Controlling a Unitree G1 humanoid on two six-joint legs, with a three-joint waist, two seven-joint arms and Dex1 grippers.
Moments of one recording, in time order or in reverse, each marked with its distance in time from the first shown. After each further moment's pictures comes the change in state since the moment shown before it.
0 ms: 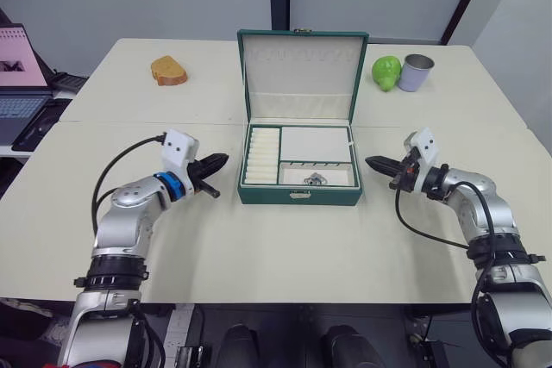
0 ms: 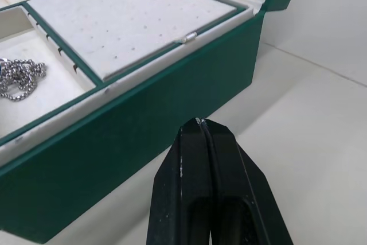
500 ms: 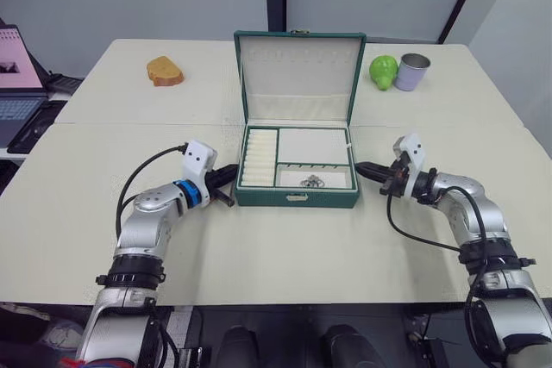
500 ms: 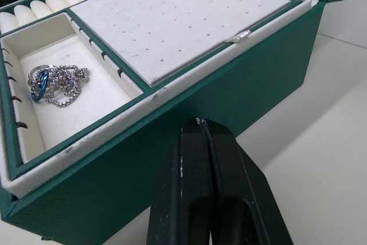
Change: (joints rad) left arm 0.062 -0.027 -0.017 -0.033 0.013 0.001 -0.055; right arm 0.079 0.019 0.015 -0.168 0.048 0.158 0.042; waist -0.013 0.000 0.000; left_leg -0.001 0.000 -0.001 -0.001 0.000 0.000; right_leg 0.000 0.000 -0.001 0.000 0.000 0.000
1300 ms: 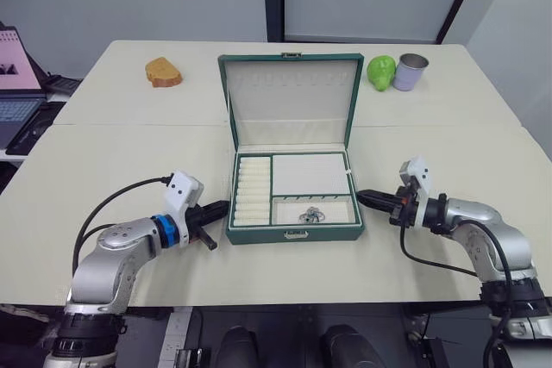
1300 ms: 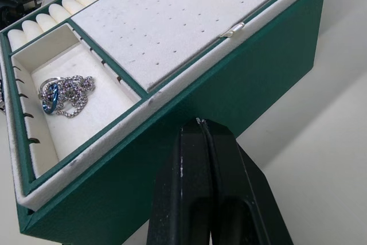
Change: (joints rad) left arm 0.292 0.101 0.062 -0.440 -0.101 0.300 -0.035; right arm 0.228 -0.027 -0.031 -0.372 0.095 0.258 -0.011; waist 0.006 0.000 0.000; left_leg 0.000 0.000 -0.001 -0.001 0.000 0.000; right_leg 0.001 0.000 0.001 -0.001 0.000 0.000
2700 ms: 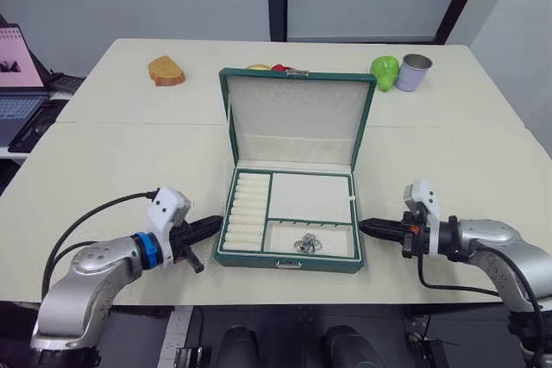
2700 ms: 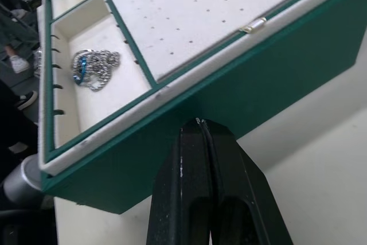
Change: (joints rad) left arm 0.271 0.064 0.157 -0.238 -0.119 -0.061 -0.057; right arm 0.148 -0.175 -0.009 -0.226 0.130 0.104 0.097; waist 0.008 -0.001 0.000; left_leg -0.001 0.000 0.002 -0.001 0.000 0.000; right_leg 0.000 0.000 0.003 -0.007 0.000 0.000
